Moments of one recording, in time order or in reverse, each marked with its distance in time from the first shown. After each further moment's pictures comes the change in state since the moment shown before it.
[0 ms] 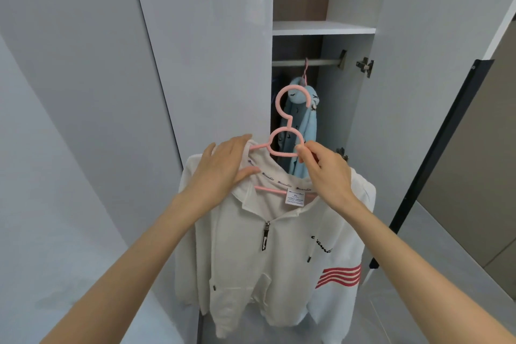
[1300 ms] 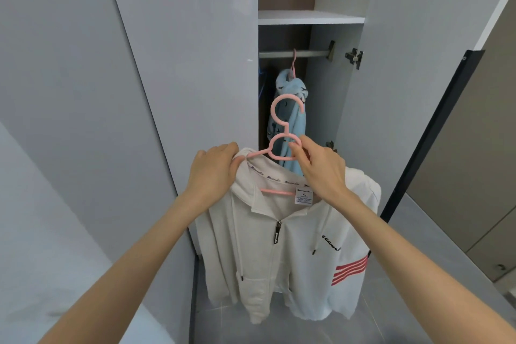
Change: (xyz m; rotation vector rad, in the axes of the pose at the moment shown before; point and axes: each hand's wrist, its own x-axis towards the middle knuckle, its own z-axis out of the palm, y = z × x) left_hand 0.017 0.001 0.039 0.029 0.003 -0.127; right_hand 0.018 0.038 0.009 -0.316 0.005 -0.054
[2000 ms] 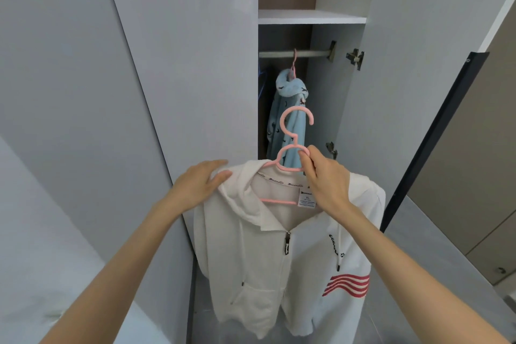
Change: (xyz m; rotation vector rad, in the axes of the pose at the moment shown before) left_hand -0.010 -0.045 0.015 -0.334 -0.351 -0.199; right_hand -0.011 0.018 0.012 0.019 0.058 0.035
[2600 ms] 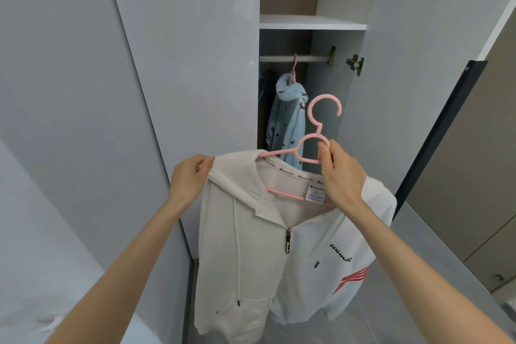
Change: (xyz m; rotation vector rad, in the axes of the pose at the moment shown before) left_hand 0.018 -0.012 0.009 -0.263 0.373 -0.164; right_hand 0.014 0.004 -0.021 0.059 0.049 0.201
